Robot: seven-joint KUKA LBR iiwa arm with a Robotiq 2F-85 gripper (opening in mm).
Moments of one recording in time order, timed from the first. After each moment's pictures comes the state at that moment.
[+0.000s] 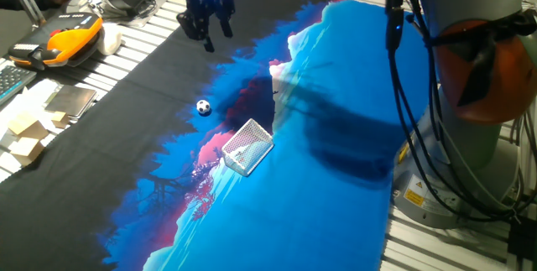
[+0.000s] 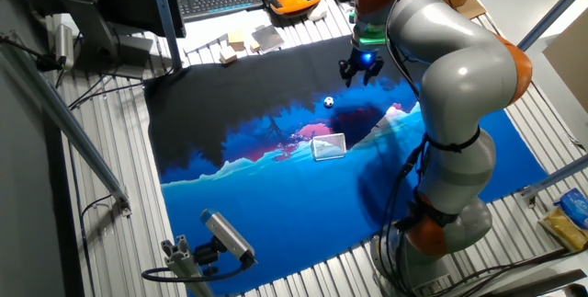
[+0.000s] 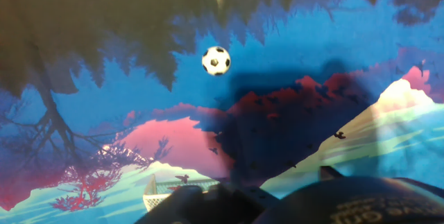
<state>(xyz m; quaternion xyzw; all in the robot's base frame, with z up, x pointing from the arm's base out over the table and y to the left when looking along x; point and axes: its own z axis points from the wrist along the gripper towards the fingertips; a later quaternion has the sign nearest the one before) 0.515 0.001 0.236 -0.10 -0.99 0.00 0.11</state>
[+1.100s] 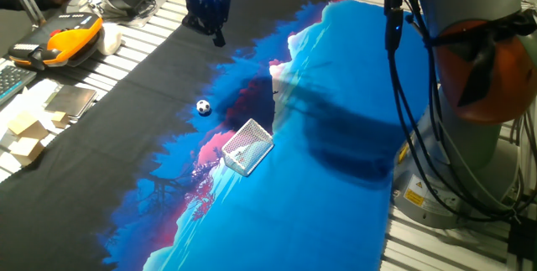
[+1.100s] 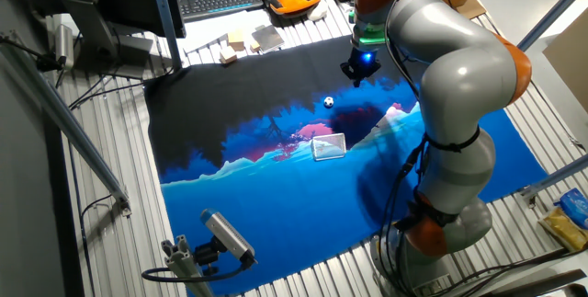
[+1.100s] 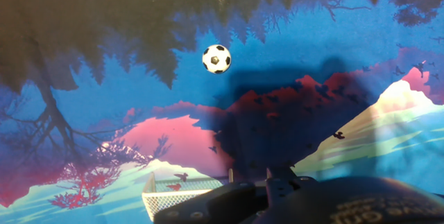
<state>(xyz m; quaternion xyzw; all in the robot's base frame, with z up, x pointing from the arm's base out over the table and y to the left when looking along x) 0.515 0.001 0.236 -0.09 -0.99 0.00 0.11</state>
